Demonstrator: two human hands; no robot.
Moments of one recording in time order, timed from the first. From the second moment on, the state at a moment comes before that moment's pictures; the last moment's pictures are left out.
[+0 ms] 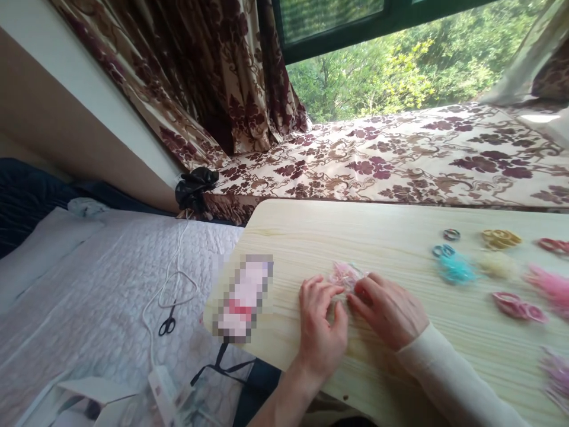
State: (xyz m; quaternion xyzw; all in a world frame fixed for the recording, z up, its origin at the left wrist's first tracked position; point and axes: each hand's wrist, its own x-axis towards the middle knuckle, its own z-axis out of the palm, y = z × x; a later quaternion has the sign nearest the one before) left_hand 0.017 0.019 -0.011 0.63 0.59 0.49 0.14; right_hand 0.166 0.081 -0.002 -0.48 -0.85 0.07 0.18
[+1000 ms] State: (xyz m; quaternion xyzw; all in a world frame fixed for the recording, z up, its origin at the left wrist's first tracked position) left_hand 0.018 0.017 -0.012 0.63 0.60 0.48 0.14; right_hand 0.194 0.086 0.010 -0.48 -0.79 0.22 0.31
